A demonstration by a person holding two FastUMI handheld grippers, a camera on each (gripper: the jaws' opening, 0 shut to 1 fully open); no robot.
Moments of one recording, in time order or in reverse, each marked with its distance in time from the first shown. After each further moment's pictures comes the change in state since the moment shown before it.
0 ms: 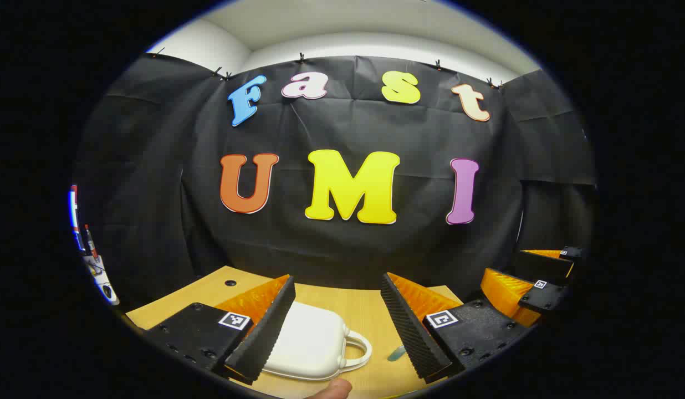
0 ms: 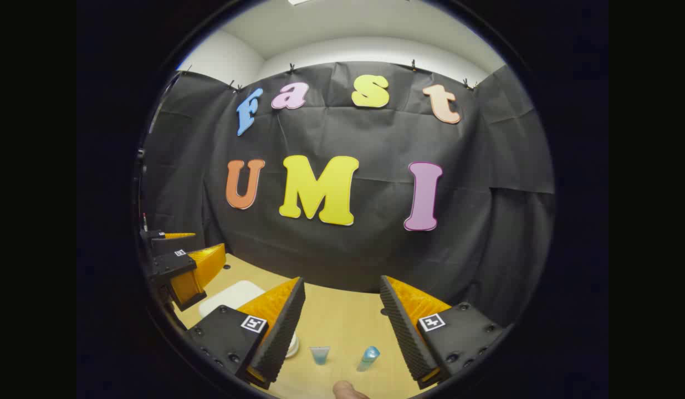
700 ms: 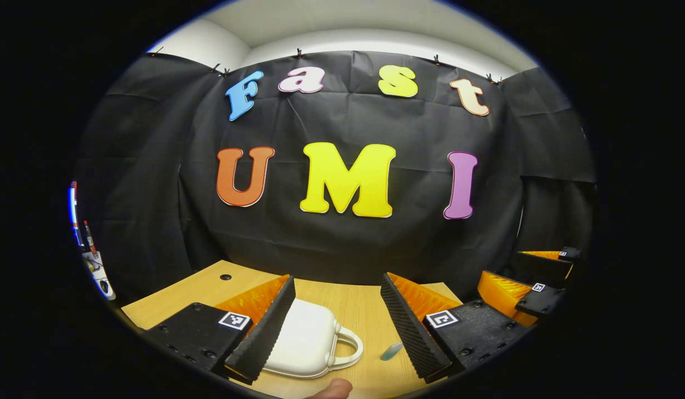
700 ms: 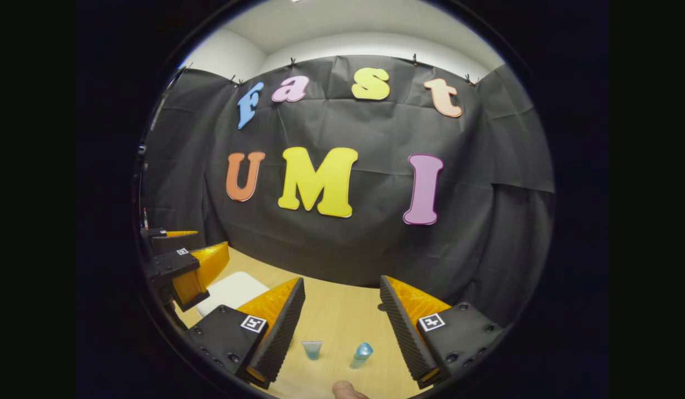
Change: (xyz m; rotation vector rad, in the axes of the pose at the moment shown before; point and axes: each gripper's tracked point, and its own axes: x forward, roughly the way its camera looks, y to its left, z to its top) left arm 0.005 -0.016 -0.013 -0.007 0.026 0.005; right arm 0.006 -0.013 -0.012 -0.019 0.024 0.017
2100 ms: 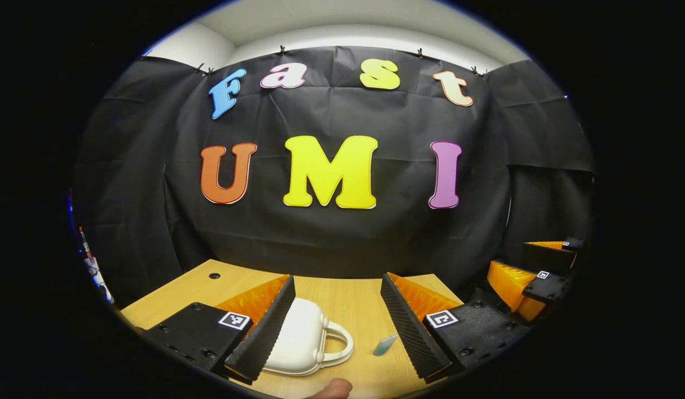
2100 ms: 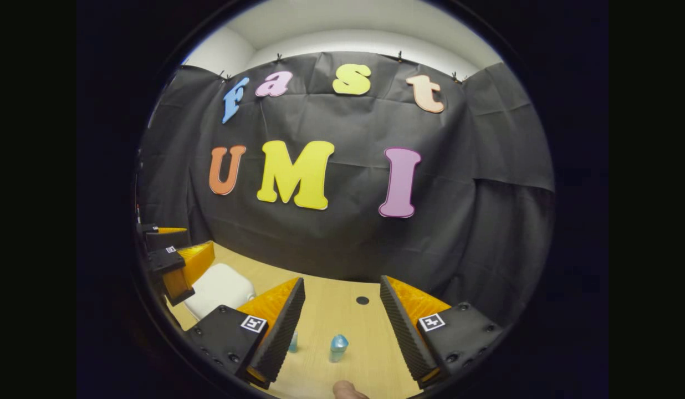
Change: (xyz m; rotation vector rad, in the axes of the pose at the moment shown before) left arm 0.000 -0.027 -0.017 0.035 0.025 -0.063; right arm -0.013 -0.046 -0.018 0.005 0.023 -0.112
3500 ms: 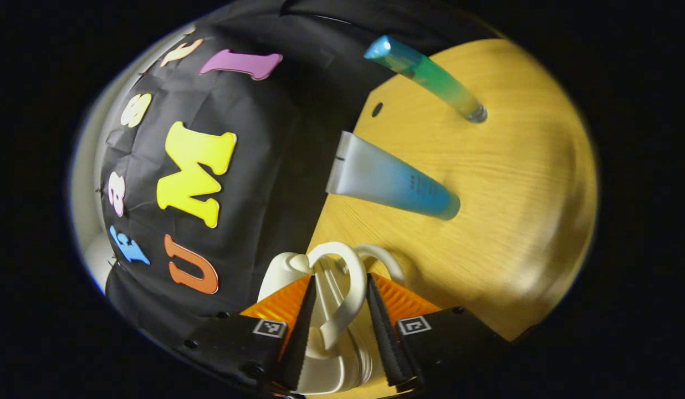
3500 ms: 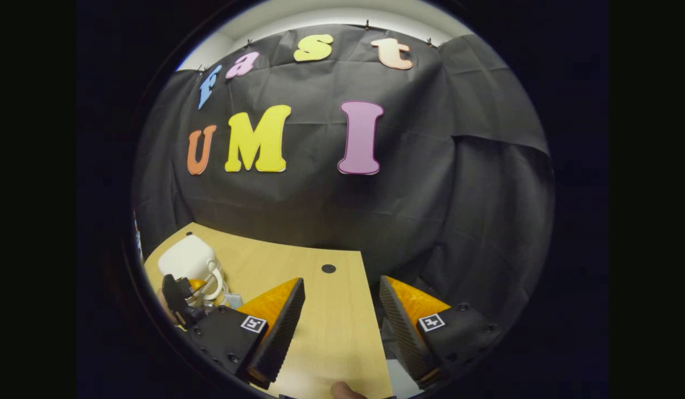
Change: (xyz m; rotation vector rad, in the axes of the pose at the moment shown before) left arm 0.085 0.011 -0.260 1.291 0.371 -0.033; right arm 0.030 -0.133 -0.092 0.063 0.163 -0.050
